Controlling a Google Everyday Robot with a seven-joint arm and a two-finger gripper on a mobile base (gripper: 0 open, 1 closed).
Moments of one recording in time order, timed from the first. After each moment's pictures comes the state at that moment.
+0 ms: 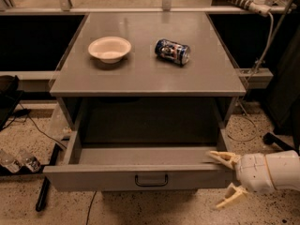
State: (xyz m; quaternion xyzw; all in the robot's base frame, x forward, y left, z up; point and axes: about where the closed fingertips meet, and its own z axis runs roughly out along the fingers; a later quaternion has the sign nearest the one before) arm 0.390 -0.185 0.675 -0.61 0.65 0.25 0.37
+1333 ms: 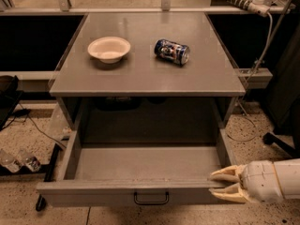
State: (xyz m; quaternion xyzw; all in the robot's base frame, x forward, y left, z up) arm 0.369 -0.183 0.682 -0.61 0.65 0.27 0.38
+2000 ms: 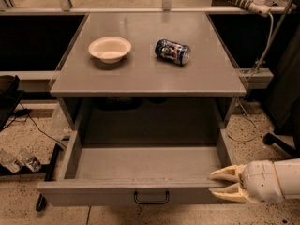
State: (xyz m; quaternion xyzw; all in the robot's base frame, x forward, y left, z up) arm 0.368 -0.184 0.682 -0.61 0.65 0.27 0.38
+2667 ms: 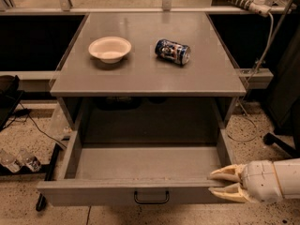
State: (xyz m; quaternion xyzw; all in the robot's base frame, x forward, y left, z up) arm 0.368 -0.183 0.682 -0.61 0.65 0.27 0.38
